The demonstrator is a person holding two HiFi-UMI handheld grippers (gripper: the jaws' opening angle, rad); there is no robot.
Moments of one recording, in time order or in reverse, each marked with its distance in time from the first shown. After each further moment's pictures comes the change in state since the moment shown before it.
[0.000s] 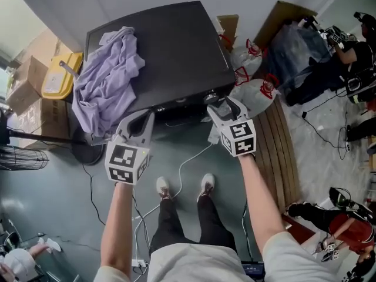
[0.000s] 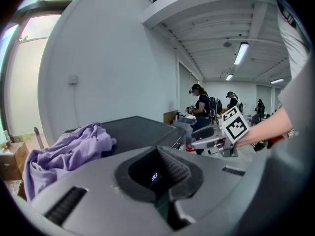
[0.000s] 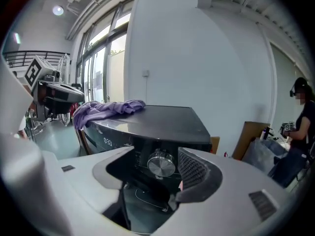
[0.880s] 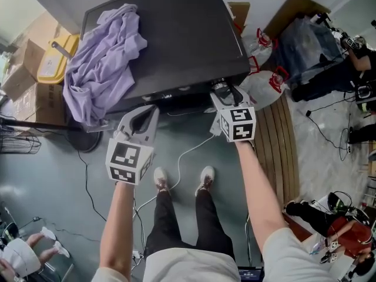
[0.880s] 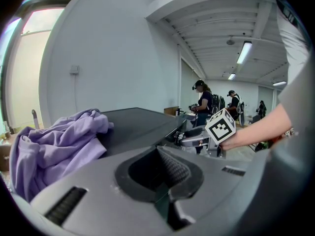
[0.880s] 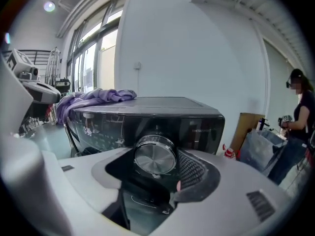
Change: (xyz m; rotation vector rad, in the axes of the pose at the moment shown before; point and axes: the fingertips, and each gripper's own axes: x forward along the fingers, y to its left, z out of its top) left arm 0.017 -0.007 -0.050 -0.037 0.033 0.001; right arm 0.059 -0.012 -0.041 0.051 0.025 -0.069
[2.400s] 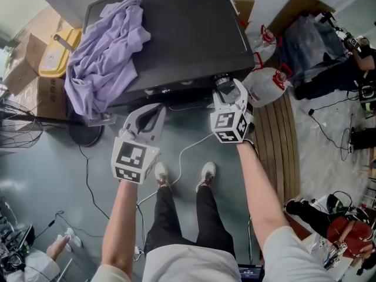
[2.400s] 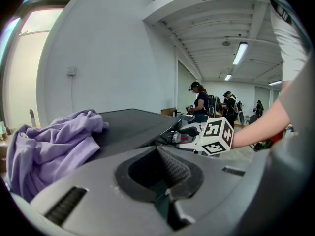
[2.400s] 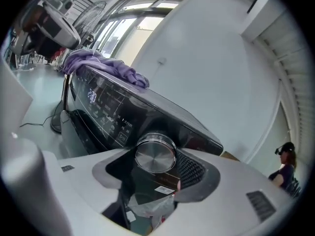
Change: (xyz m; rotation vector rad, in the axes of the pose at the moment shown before) left arm -0.003 -0.018 -0.006 0.034 -0.022 -0.032; right arm -0.001 0.009 0.000 -0.494 0.016 -0.189
